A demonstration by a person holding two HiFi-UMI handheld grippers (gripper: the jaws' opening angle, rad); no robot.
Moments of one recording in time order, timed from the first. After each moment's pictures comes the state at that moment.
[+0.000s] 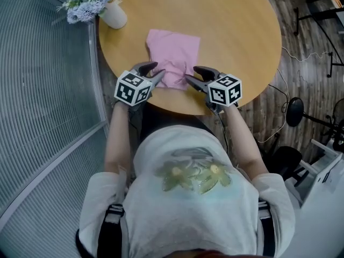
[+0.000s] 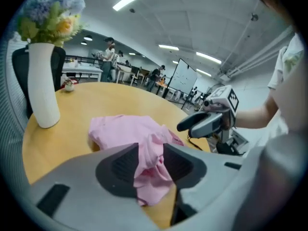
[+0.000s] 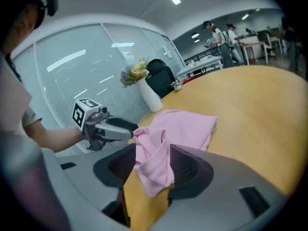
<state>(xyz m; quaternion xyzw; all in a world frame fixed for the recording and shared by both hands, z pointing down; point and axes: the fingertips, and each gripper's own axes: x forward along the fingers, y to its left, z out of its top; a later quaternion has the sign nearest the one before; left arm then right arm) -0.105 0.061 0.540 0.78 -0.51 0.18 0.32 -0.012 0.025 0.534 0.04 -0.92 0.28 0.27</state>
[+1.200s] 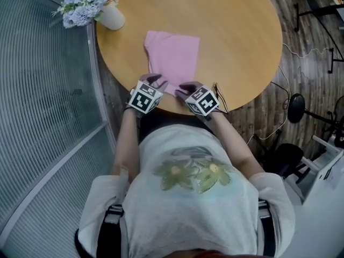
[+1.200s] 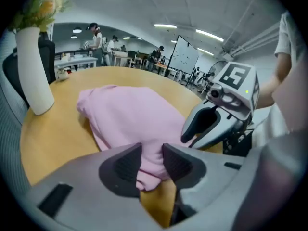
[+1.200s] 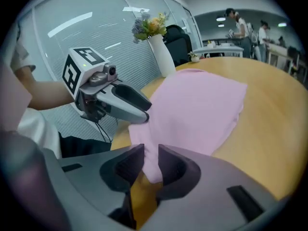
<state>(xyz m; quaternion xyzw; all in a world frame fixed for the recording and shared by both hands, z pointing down) -0.076 0.091 0.616 0.75 -0.48 0.30 0.34 -0.016 0.104 0.621 -0.03 -0.88 0.19 0.43</state>
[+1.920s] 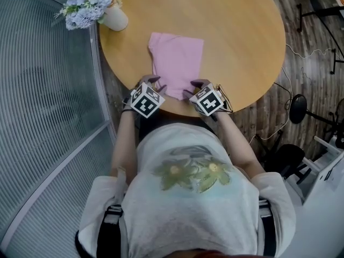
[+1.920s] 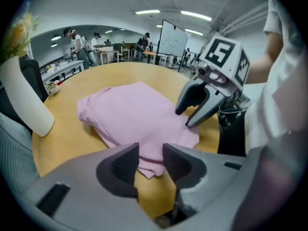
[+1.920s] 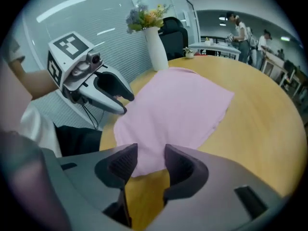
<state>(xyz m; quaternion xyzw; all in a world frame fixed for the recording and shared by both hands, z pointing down) -0.086 0.106 0.604 0.75 -0.43 0.39 0.30 -0.004 0.075 0.612 0.02 -0.86 0.15 0.49</state>
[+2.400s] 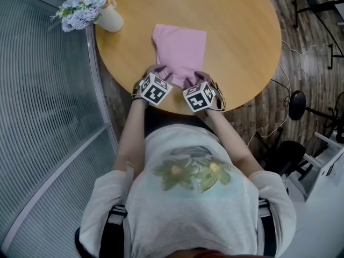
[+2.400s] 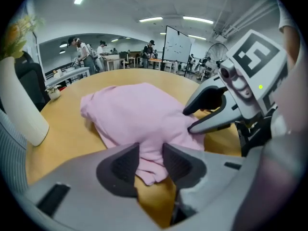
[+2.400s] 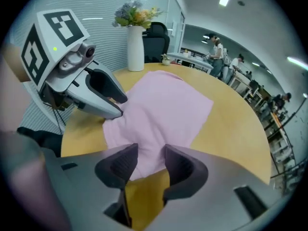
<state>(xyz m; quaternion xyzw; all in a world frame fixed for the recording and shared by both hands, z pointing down) -0.074 0.048 0.630 0.75 -0.48 0.37 0.27 0.005 0.024 0.624 0.20 -0.84 0.05 0.50</state>
